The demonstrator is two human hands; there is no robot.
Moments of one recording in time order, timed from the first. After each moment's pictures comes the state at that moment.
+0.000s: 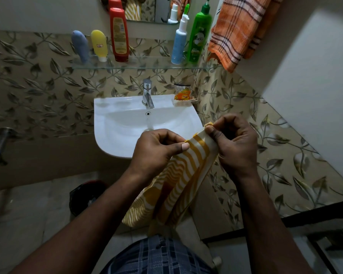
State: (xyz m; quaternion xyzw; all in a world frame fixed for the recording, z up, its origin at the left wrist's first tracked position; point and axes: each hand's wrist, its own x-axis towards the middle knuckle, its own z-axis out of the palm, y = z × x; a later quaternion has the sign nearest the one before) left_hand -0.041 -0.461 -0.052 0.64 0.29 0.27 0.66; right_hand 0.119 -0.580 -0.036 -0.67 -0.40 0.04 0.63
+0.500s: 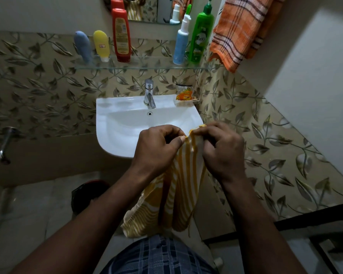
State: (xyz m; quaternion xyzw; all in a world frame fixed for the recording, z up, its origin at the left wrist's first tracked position) left_hand -0.034 -0.454 -0.054 0.79 0.27 0.34 0.43; right_hand 0.107 -0.570 -0.046 -0.75 -0.50 -0.13 0.41
